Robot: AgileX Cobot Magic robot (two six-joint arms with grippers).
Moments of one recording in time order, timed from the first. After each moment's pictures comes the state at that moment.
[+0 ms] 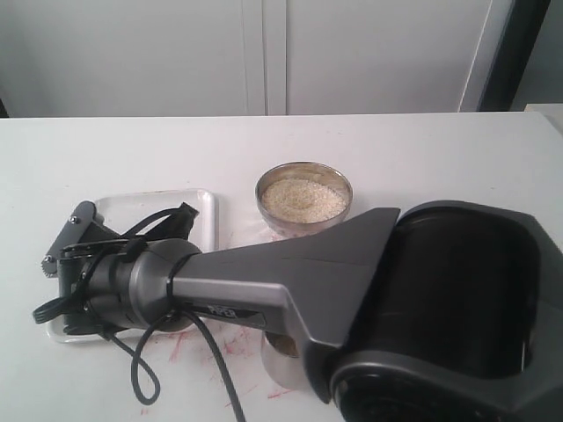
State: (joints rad) left arm -0.16 0.00 -0.02 0.00 0.39 0.24; right arm 0.98 2.36 -1.78 -0.94 0.81 0.69
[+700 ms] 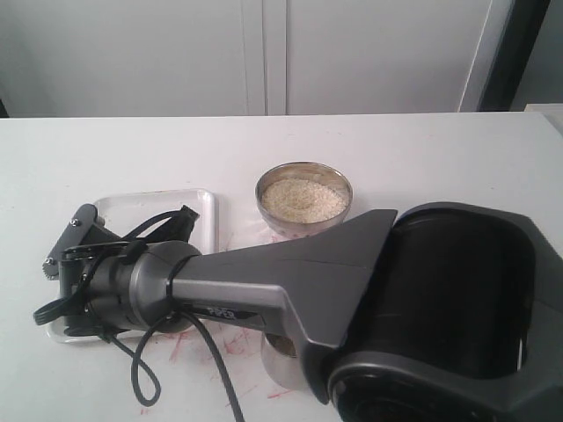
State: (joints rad) left arm -0.16 0.00 -0.02 0.00 0.39 0.24; right arm 0.98 2.37 -1.78 -0.94 0.81 0.69
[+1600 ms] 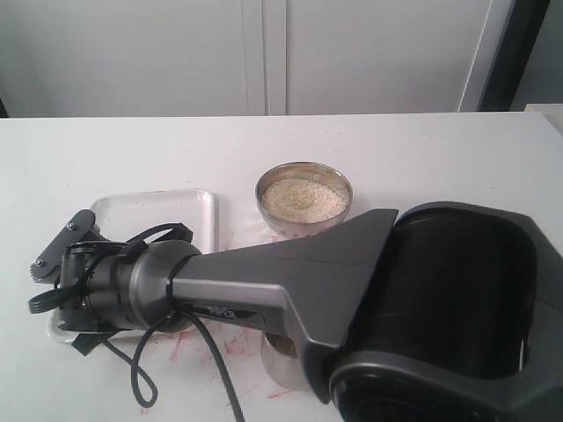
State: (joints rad) left arm -0.16 0.00 -0.02 0.00 0.39 0.24; right arm 0.98 2.37 -1.78 -0.79 0.72 0.69
